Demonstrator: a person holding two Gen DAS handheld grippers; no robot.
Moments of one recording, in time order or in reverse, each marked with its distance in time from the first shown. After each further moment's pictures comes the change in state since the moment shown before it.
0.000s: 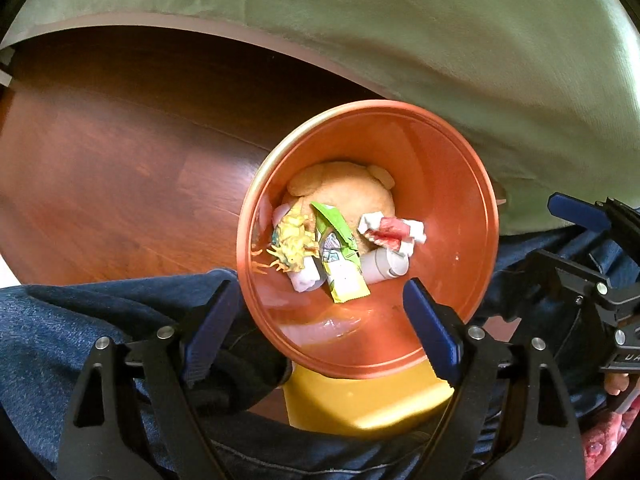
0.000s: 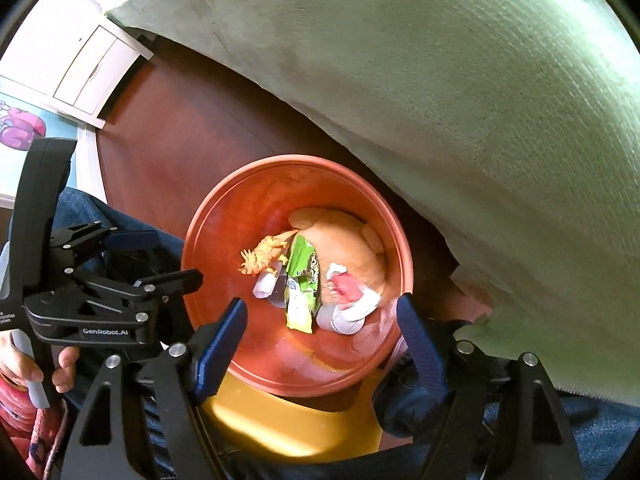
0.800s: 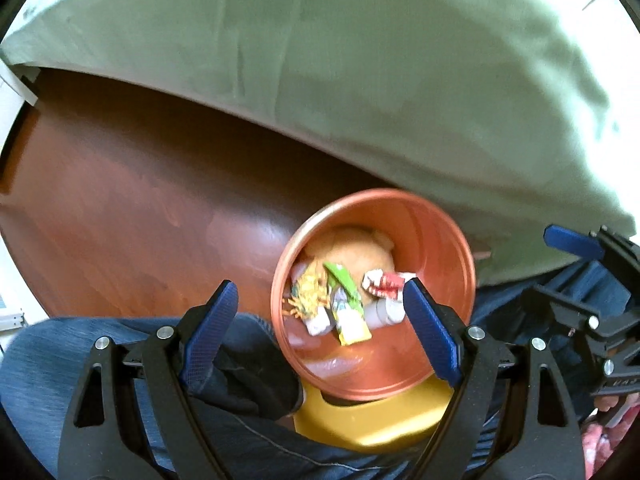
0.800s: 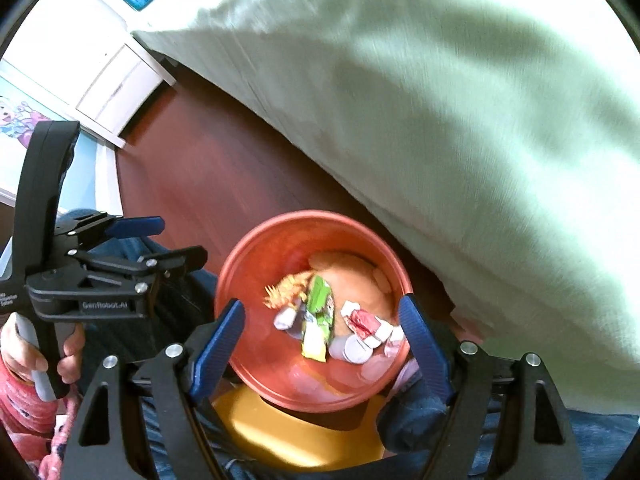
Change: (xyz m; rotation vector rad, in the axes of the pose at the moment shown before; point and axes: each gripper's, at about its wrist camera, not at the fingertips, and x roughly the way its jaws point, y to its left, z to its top) left arm -0.078 0.010 0.015 -0.027 -0.216 0.031; right arm -0.062 0.018 0.014 -0.054 -0.165 0.030
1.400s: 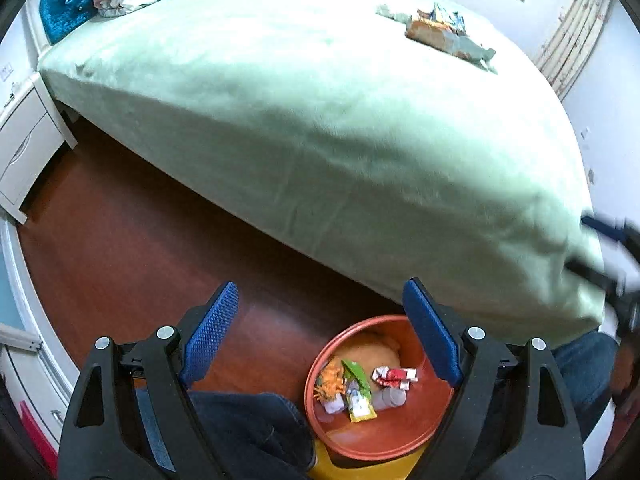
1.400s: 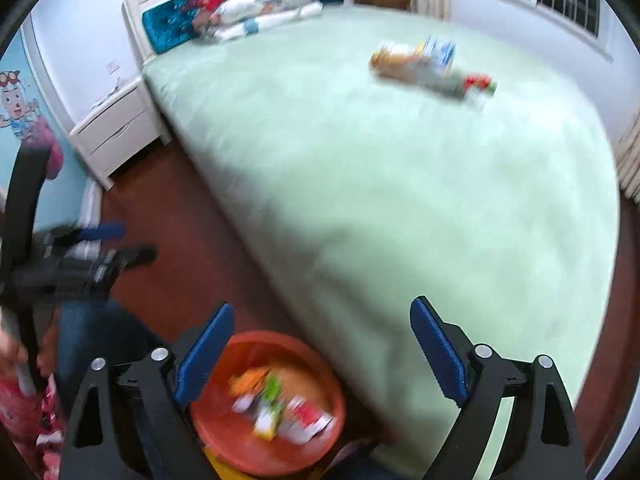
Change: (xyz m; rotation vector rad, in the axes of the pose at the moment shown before) left arm -0.093 0.017 0.048 -0.054 -0.315 0.061; right arm -0.105 -0.008 0.097 -0.132 -0.336 -0.194
